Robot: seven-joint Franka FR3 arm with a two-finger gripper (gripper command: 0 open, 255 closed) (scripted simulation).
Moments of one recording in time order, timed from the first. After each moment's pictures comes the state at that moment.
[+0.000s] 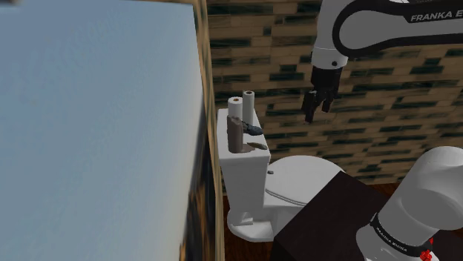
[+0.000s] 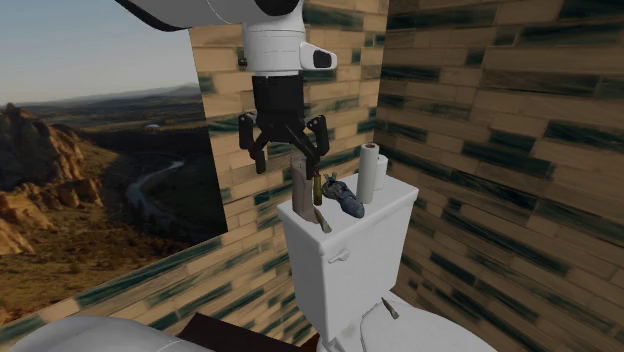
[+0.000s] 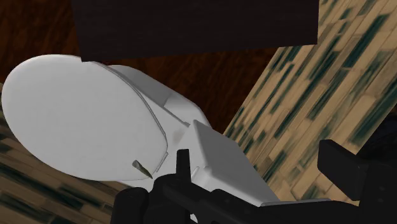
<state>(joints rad) 0.00 -0.74 0.07 -2.44 0.01 1.67 0.07</state>
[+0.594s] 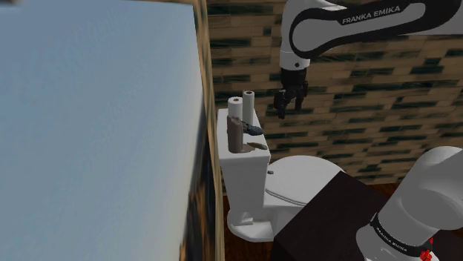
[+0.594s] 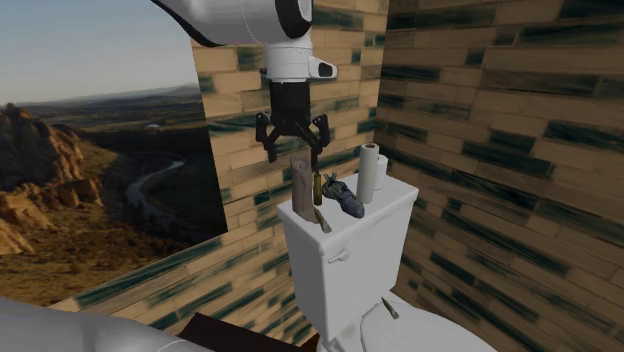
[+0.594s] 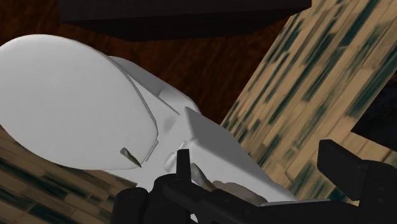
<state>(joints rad) 0.00 -0.42 0.10 -2.25 0.01 1.76 0.10</state>
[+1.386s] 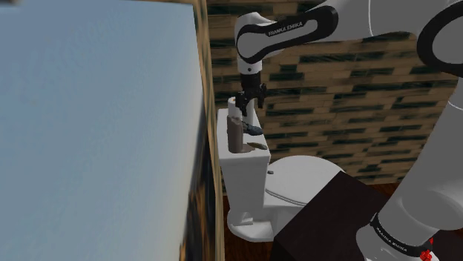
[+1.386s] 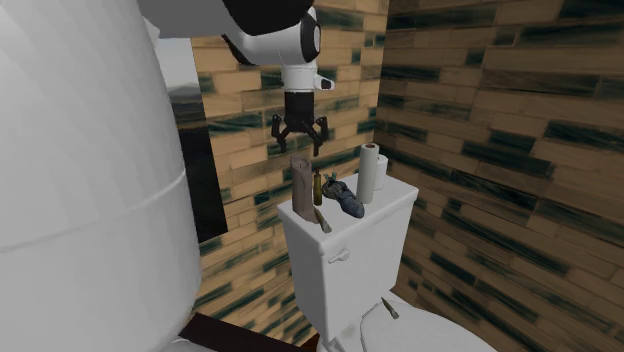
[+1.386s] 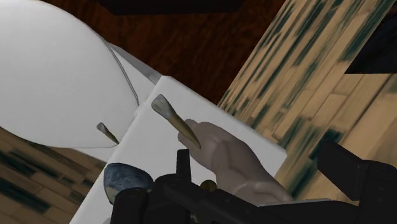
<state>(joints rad) 0.01 0.10 0.14 -1.79 -0.02 1.76 0.14</state>
